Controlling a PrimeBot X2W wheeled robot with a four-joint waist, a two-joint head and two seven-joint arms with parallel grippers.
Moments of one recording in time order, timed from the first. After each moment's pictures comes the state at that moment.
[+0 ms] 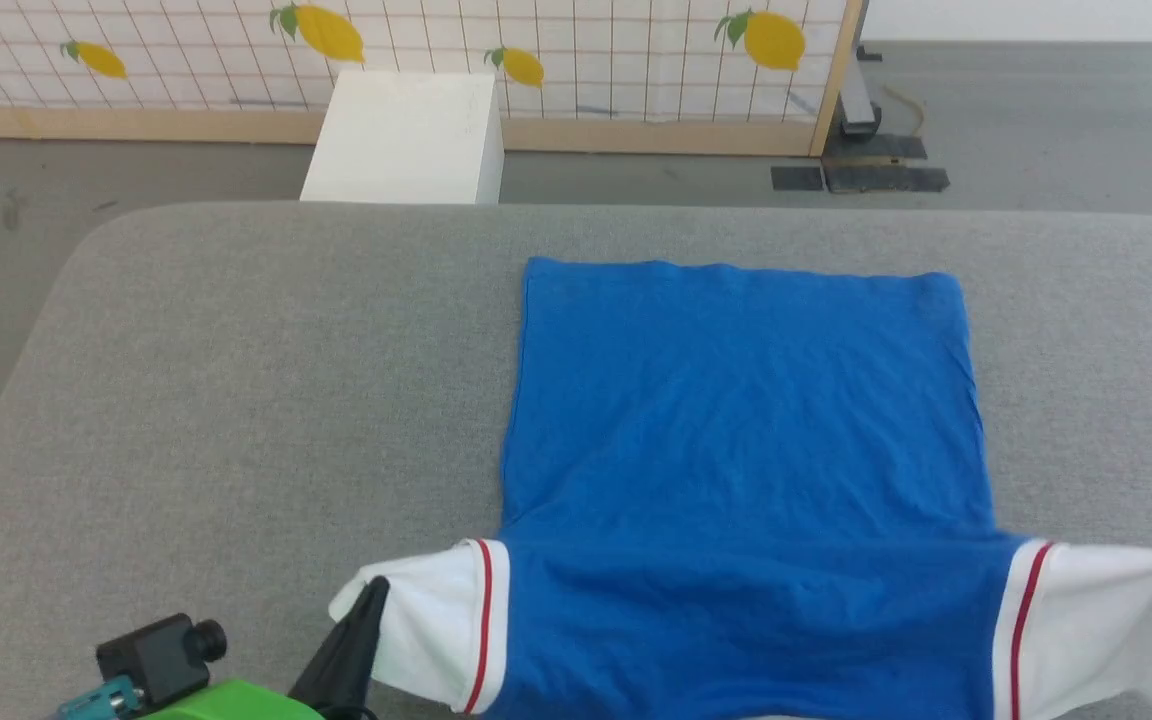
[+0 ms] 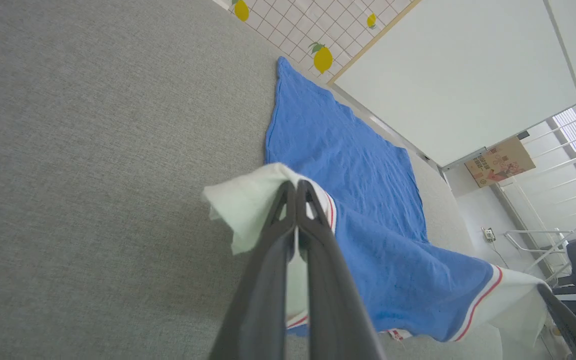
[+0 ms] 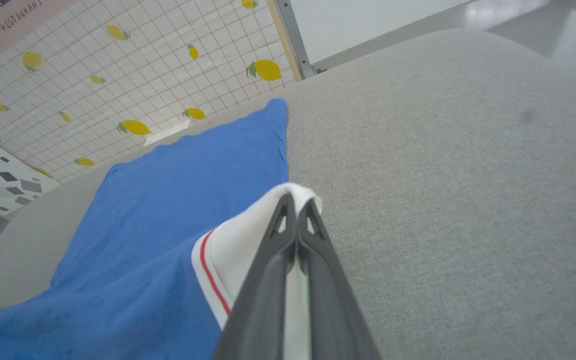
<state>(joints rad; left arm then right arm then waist) 0.31 0.19 -0.15 -0.46 -0.83 0.14 0.27 0.29 -0.05 -0.39 -0.33 0.51 0.13 0.36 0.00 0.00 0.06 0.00</state>
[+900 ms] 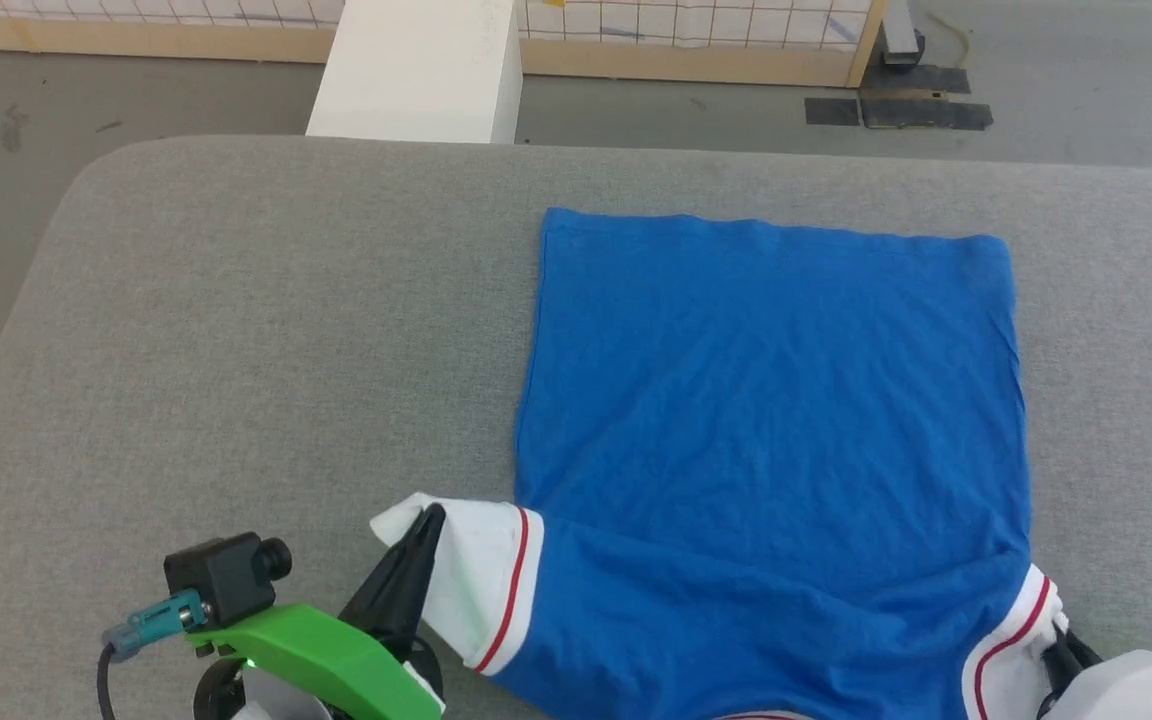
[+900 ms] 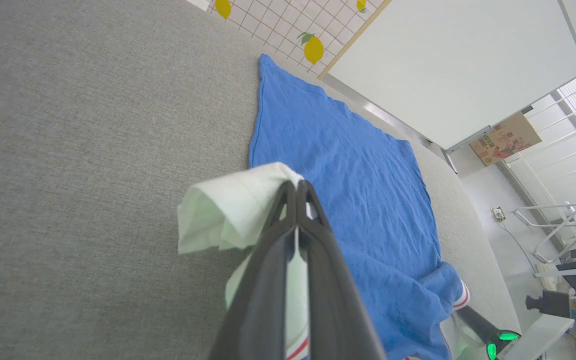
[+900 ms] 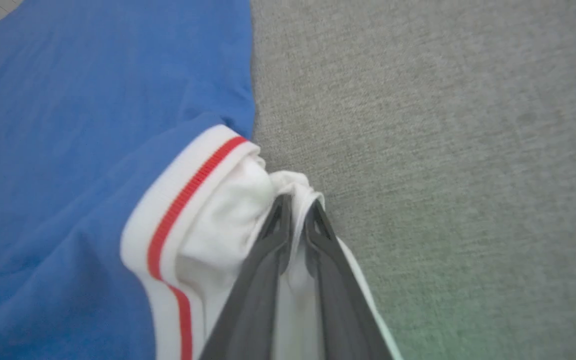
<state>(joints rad) 0.14 0.19 -0.24 -0.37 -0.76 0.12 0.26 0.08 -0.06 -0.30 0.26 0.35 0.13 0.28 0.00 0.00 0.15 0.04</state>
